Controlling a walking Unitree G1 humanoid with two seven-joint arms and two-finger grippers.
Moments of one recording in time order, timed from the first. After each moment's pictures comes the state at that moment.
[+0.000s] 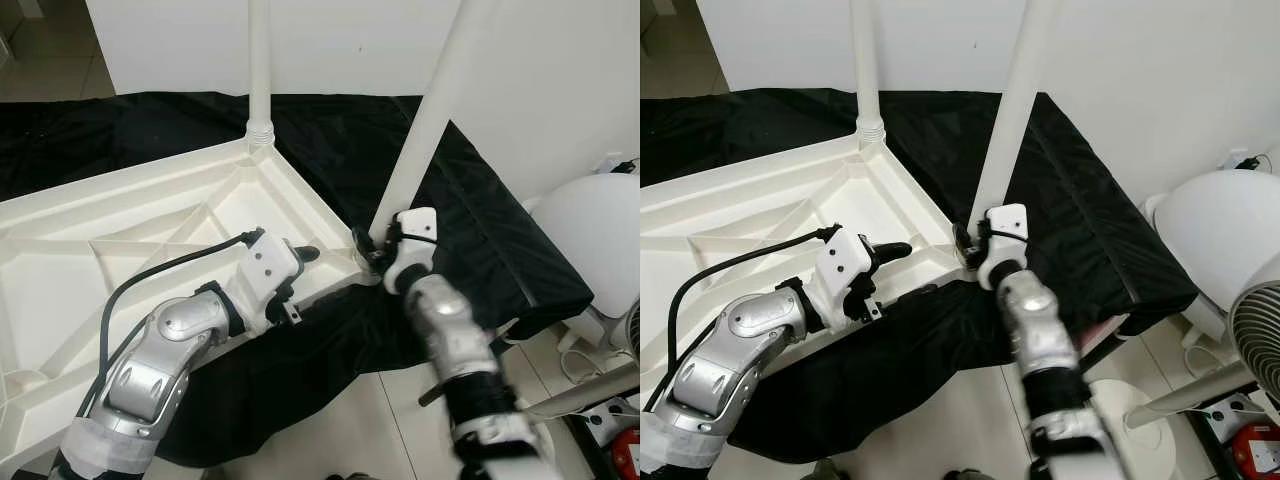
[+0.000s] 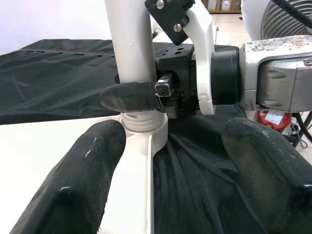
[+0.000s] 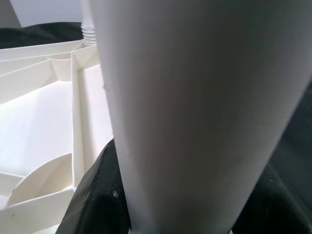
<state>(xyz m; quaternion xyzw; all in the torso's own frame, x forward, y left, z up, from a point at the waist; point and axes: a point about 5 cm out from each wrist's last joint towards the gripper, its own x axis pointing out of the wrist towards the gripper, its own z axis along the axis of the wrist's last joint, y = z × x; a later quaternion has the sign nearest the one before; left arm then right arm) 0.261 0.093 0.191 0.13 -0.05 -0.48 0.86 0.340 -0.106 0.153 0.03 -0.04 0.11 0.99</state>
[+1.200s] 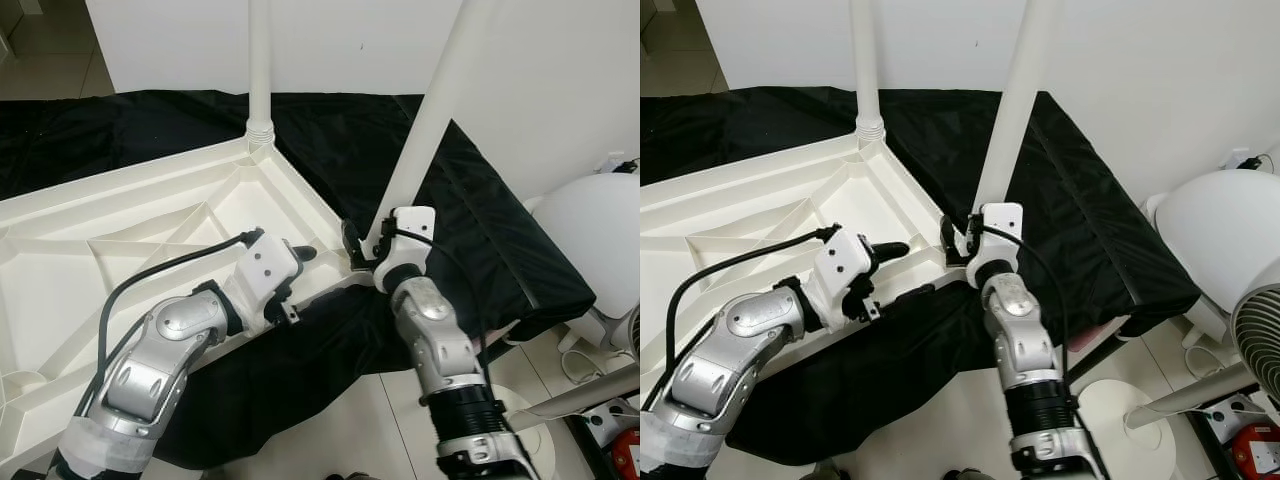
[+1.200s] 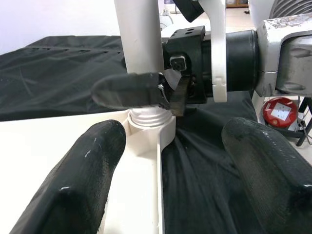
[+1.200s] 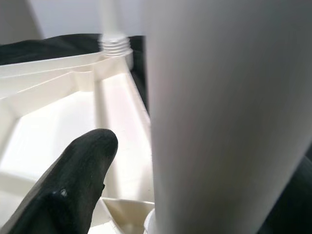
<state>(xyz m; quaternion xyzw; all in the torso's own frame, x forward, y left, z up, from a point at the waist) 0.263 0.093 0.193 0.15 -0.06 -0.48 0.86 0.331 -0.107 0.167 0.03 -0.05 0.16 0.98</state>
